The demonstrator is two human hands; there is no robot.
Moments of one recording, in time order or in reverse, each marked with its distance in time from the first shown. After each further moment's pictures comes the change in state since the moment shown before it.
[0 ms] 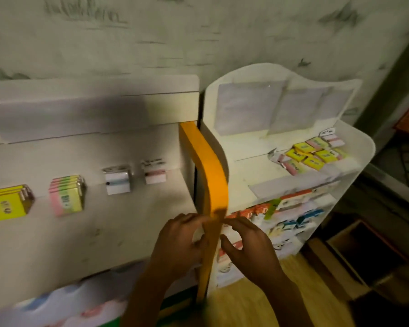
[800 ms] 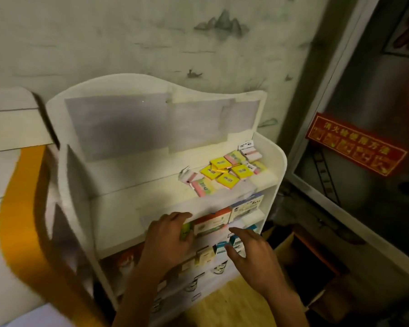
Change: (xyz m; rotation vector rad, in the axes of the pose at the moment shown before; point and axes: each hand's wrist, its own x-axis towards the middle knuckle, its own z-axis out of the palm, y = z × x) left_hand 0.204 0.199 0.240 0.139 -0.091 -0.072; right_hand 0.021 0.324 -0.189 -0.134 0.010 0.235
